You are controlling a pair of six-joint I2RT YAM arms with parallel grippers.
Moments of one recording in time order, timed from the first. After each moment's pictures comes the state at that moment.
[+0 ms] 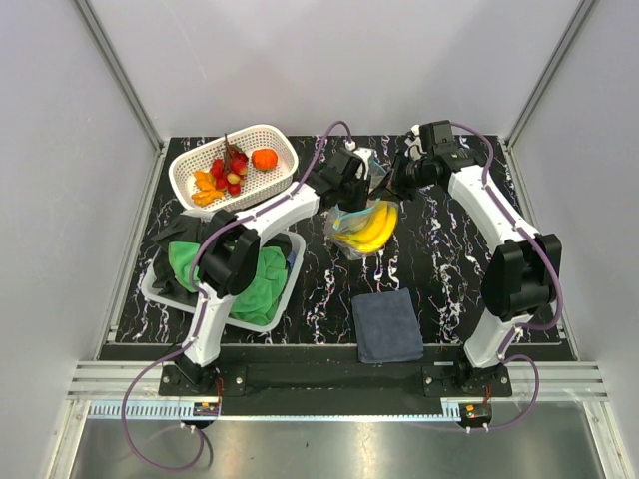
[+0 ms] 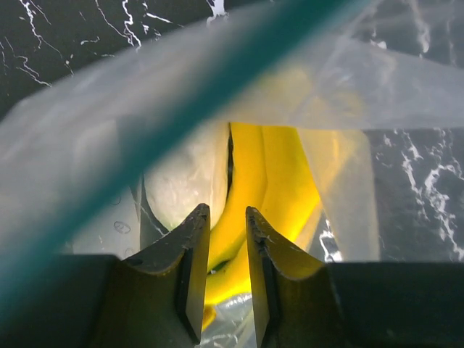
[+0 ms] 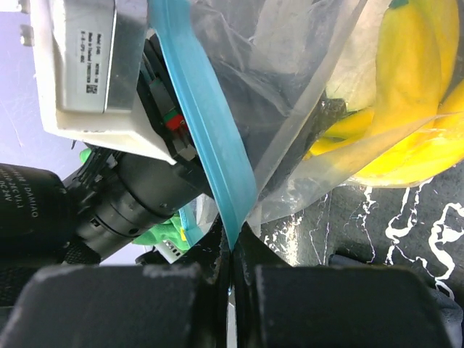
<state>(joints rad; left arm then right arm) -0.69 2.18 1.86 -0.44 0.10 -0.33 0.24 1.76 1.59 -0.71 -0.56 0.66</state>
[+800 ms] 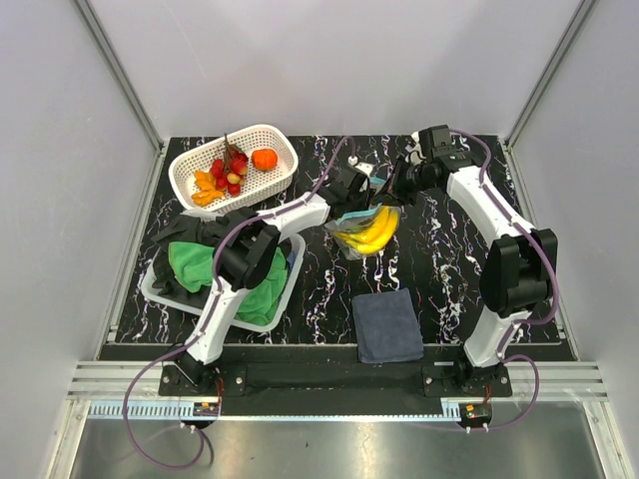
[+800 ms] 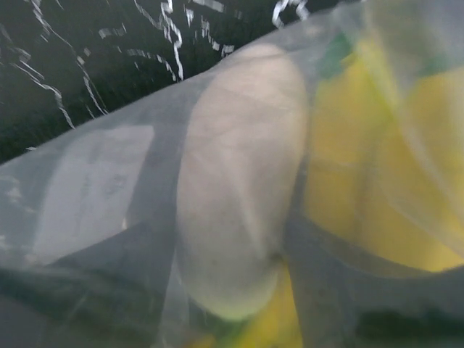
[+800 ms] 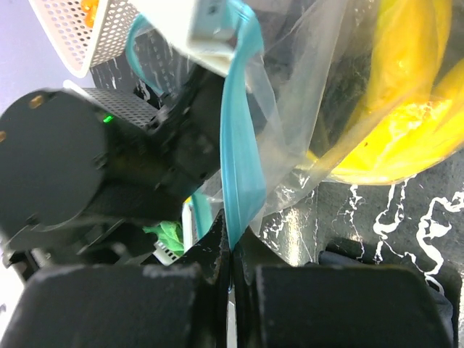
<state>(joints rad) -0.69 2.32 1.85 -0.32 -0.02 -0.31 0.22 1.79 1.57 -0.72 -0.56 0.65</state>
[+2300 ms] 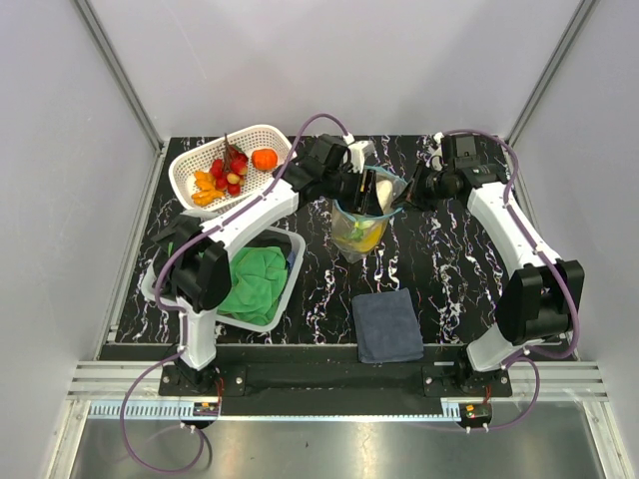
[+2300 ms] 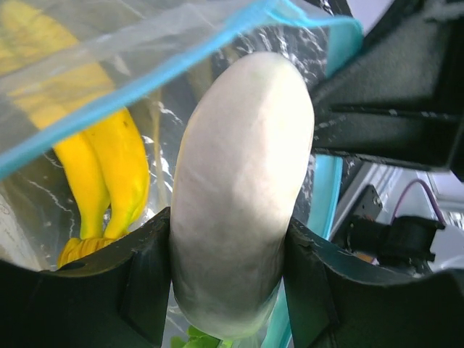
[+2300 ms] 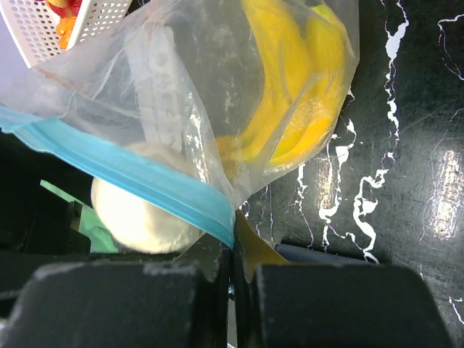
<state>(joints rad) -0.68 1.96 1.79 -0.52 0.48 -0.41 0.17 1.58 1.42 -0.71 -0.45 0.56</state>
